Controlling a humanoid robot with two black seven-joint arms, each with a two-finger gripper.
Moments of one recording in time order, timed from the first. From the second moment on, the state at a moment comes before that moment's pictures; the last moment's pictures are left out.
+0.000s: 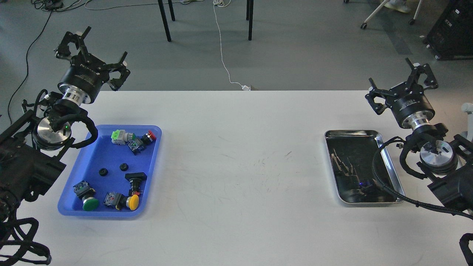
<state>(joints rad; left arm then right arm) -0.73 0.37 -0.95 -0.64 -0.18 -0.49 -0.16 0.69 -0.40 0.72 0.56 0.36 0.49 0.26</state>
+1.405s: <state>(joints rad) -0.60 1.00 -0.83 -1.19 0.96 -0.49 -0.41 0.65 -0.53 0.70 0.68 0.30 0.49 0.26</state>
